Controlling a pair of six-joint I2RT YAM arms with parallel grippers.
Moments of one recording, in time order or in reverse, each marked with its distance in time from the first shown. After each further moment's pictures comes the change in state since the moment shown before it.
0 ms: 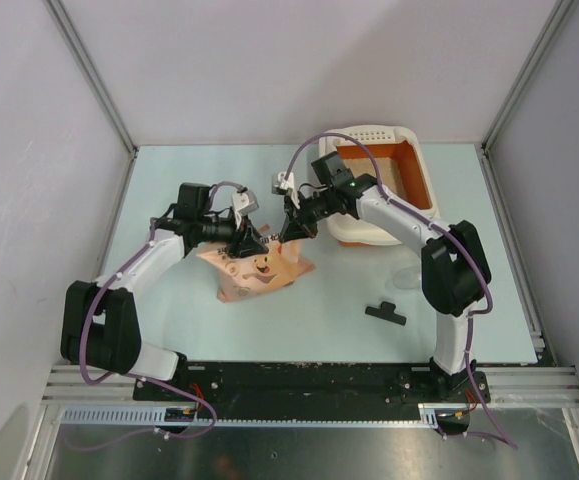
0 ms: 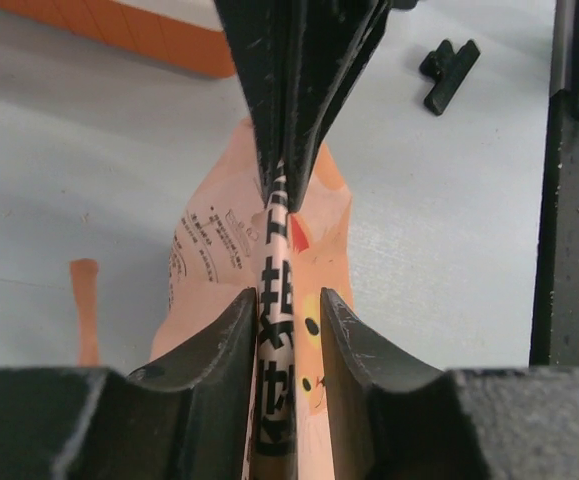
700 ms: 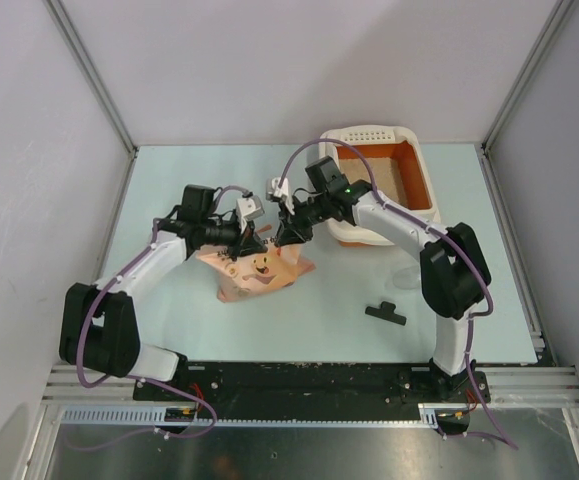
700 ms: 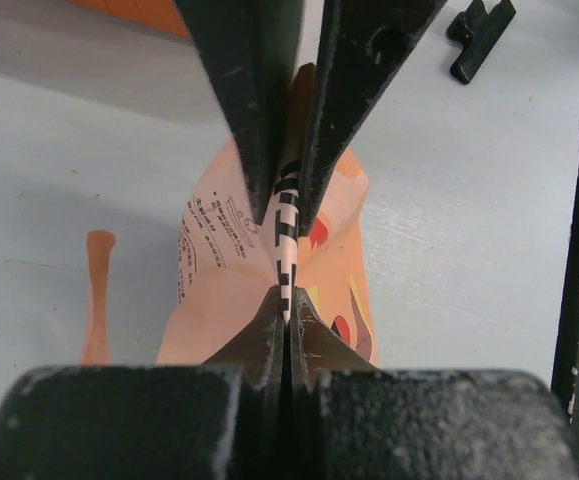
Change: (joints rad) left arm -0.032 -0.019 -0.006 -0.027 -0.078 0.040; right arm 0.040 -0.011 -0.035 0.068 0.056 -0.003
